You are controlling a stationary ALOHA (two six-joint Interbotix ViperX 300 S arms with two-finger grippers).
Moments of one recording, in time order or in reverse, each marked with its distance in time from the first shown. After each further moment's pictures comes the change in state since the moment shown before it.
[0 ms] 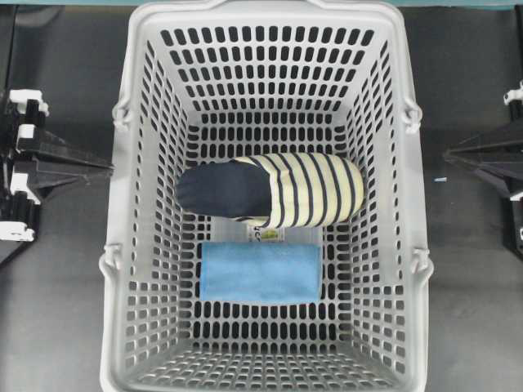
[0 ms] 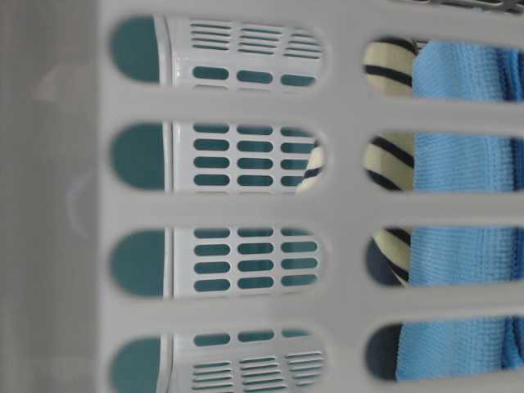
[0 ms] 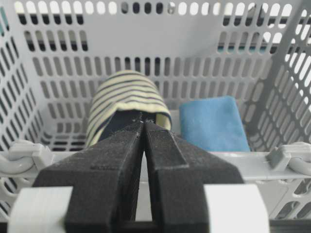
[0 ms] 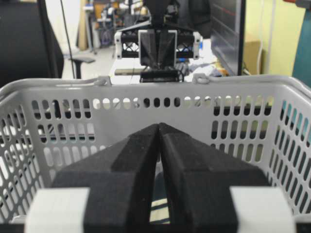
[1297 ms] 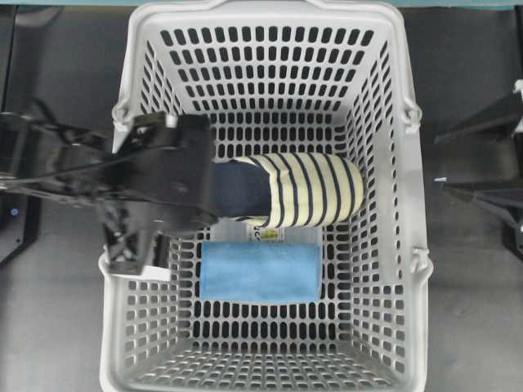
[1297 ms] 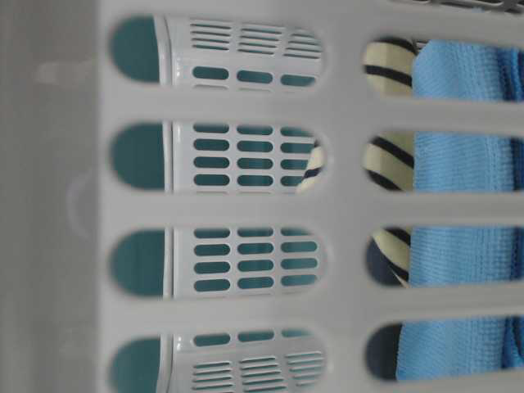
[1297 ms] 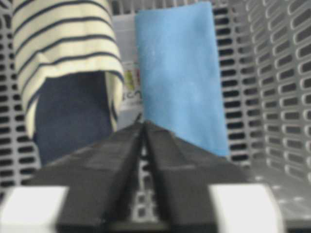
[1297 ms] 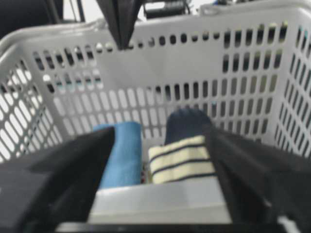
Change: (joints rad) left arm -0.127 0.707 -0.891 0.038 1.009 -0.025; right arm 0.006 -0.015 -0.104 0.025 0.354 0.074
